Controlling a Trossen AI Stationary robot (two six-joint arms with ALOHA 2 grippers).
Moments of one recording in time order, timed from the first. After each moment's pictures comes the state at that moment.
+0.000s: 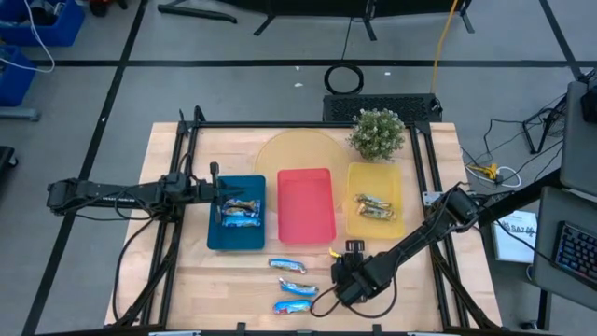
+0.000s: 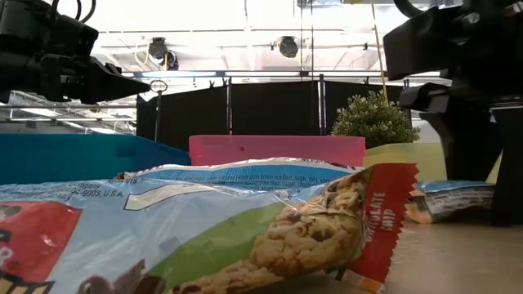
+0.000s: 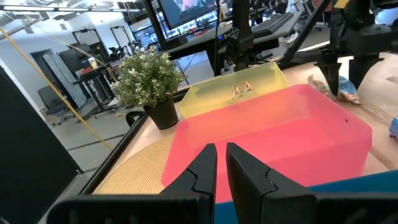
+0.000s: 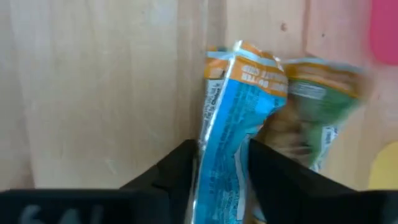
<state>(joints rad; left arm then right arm) 0.10 0.48 0.01 0.43 0.00 0.34 0.64 1.99 1.24 -0.83 0.24 0.62</state>
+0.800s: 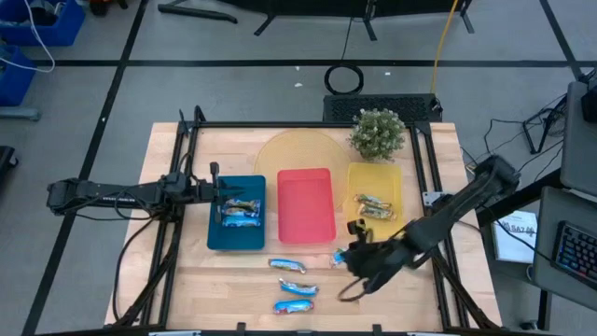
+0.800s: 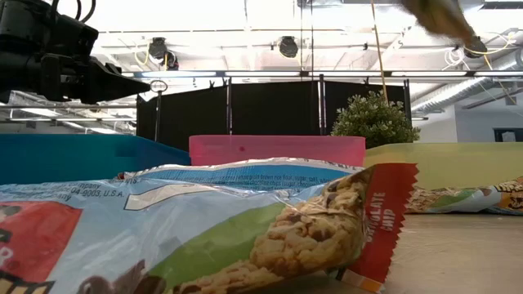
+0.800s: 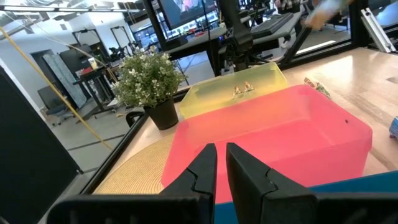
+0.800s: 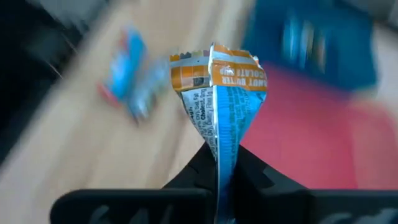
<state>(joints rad) 0.10 0.48 0.01 0.43 0.00 0.34 0.63 1.47 1.21 -0.61 0.42 0.12</state>
